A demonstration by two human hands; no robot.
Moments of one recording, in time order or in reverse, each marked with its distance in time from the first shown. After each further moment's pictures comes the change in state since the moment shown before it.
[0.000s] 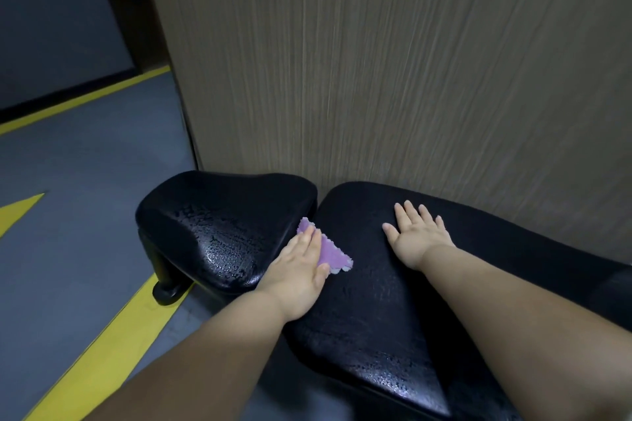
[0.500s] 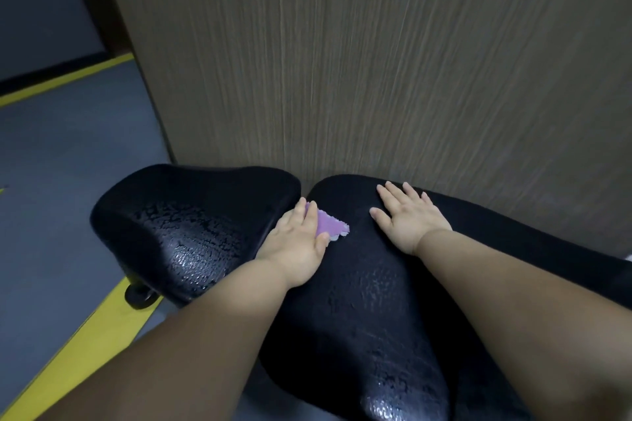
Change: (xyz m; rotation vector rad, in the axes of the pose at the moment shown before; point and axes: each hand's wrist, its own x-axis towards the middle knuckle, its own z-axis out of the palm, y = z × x) left_hand 0.061 0.017 -0.012 -0.014 -0.009 -0.052; right_hand 0.034 0.011 -0.008 -0.041 0.087 -0.133
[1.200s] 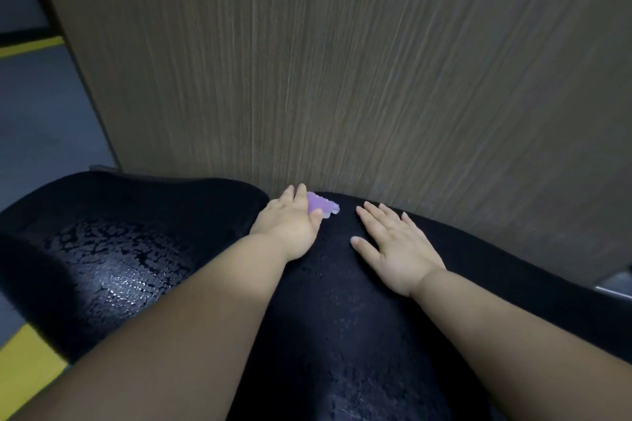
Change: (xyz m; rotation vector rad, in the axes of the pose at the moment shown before) left_hand 0.103 0.014 -0.009 -0.061 0.025 -0.060; right_hand 0.008 0.010 0.003 0.041 0.040 -0.106
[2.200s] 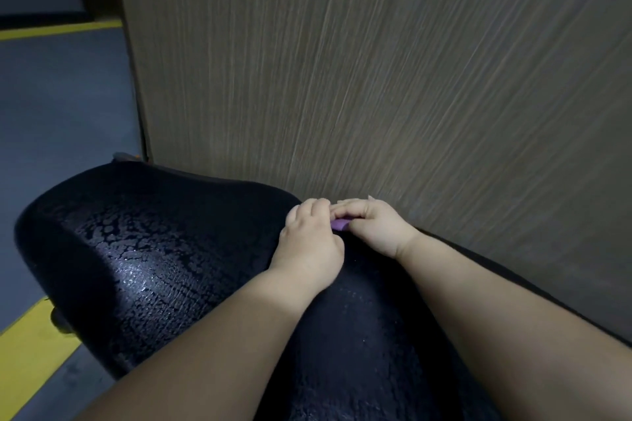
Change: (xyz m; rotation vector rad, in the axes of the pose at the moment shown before) left_hand -0.037 -0.022 -0.013 -0.381 0.291 0.058; right_hand 0.088 -0.069 -0.014 0.588 -0.087 -0.249
